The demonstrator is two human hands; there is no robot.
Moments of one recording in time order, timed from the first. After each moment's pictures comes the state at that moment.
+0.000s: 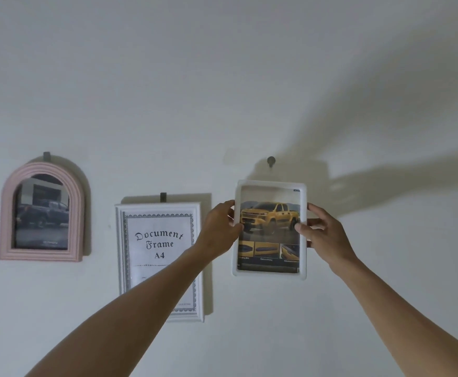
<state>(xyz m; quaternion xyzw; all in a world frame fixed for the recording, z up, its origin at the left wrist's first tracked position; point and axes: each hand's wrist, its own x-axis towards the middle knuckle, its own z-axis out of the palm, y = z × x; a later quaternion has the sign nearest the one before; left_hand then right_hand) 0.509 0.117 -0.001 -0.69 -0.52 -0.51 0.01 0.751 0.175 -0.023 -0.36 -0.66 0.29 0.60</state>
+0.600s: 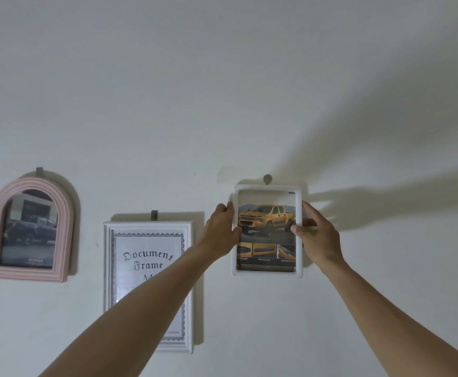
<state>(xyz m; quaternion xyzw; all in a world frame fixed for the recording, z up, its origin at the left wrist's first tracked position) 0.516 0.175 0.029 -0.69 -0.57 -0.43 0.13 0.742 0.221 0.014 -0.38 -0.67 0.15 0.62</state>
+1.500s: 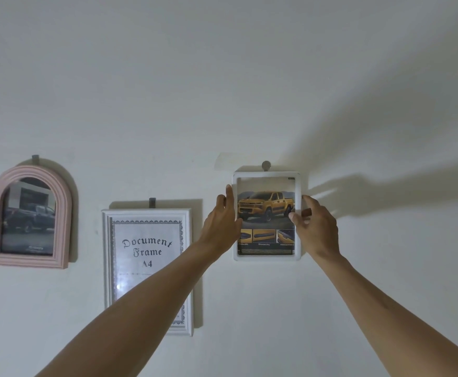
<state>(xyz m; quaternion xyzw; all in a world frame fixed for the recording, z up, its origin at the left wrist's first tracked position) 0.527 0.180 0.008 -0.67 -0.59 -0.41 0.20 0.742 0.246 -0.004 -0.44 -0.68 -0.02 0.59</state>
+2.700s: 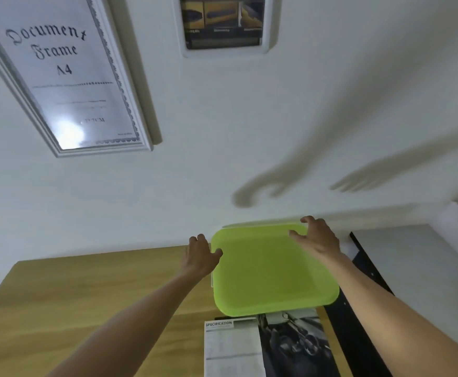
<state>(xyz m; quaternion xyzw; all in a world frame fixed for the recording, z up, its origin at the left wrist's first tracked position) 0.590 0.066 -0.404 -0.52 -0.80 -0.15 -0.25 0.872 0.136 -0.385 -0.72 -0.65 0.22 0.12</state>
